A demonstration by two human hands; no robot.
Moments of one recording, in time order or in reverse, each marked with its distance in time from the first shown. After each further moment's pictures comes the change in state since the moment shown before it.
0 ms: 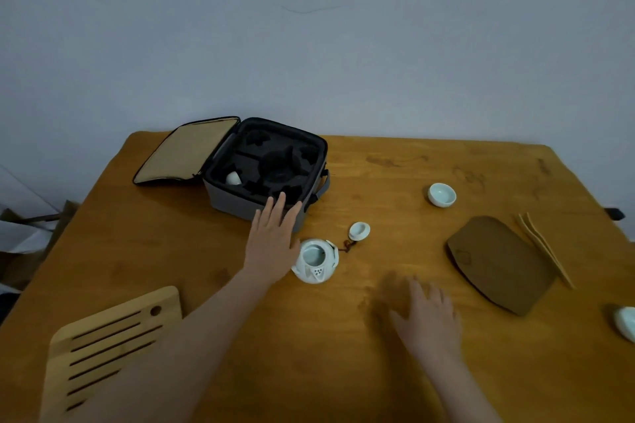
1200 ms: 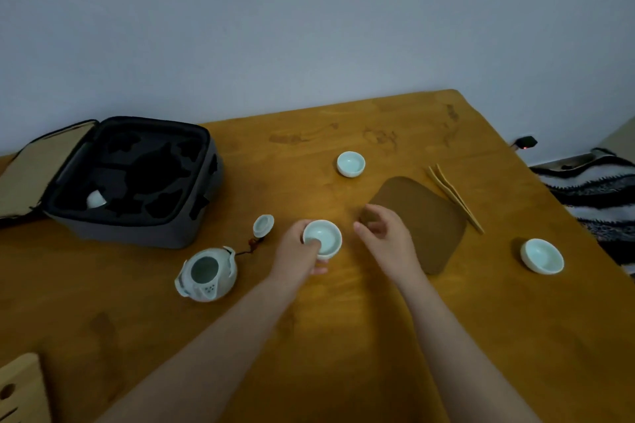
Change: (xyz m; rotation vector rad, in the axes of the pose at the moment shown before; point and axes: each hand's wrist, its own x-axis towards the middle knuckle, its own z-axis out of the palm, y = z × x) left_hand 0.024 0.215 0.034 -1.144 -0.381 -0.502; right_hand 0.109 0.092 -0.036 0.906 0.221 -0.143
